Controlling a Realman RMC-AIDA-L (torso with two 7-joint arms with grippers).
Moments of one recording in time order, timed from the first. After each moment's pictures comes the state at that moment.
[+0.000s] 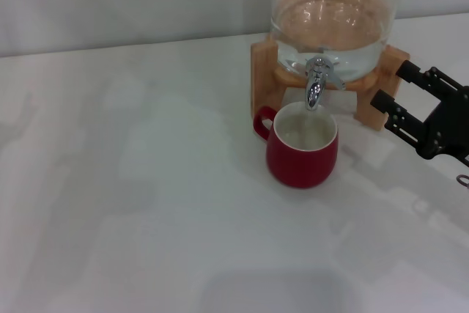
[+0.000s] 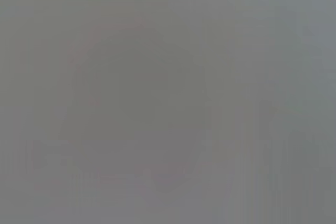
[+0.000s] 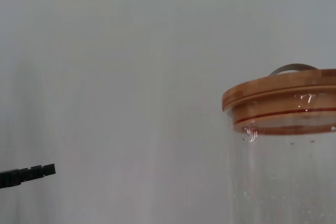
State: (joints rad) left arm -0.19 -2.08 -1.74 -0.80 0.24 -0.91 2.68; right arm 0.26 1.96 1.72 0.23 -0.58 1.64 -2.59
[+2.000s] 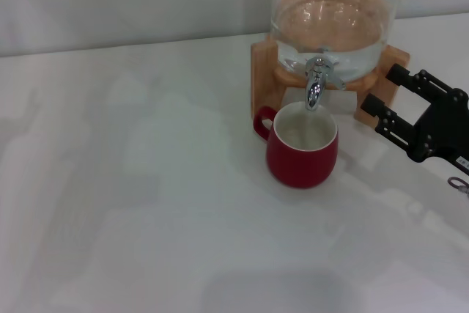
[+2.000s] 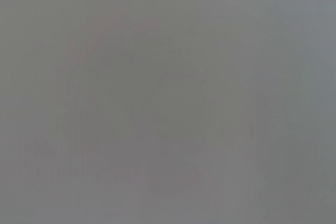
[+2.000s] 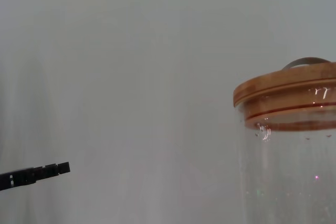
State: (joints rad) left arm -0.23 -2.08 -1.74 -0.78 0.24 -0.91 2.68; right arm 0.27 1.97 1.72 0.22 -0.60 1.64 -2.59
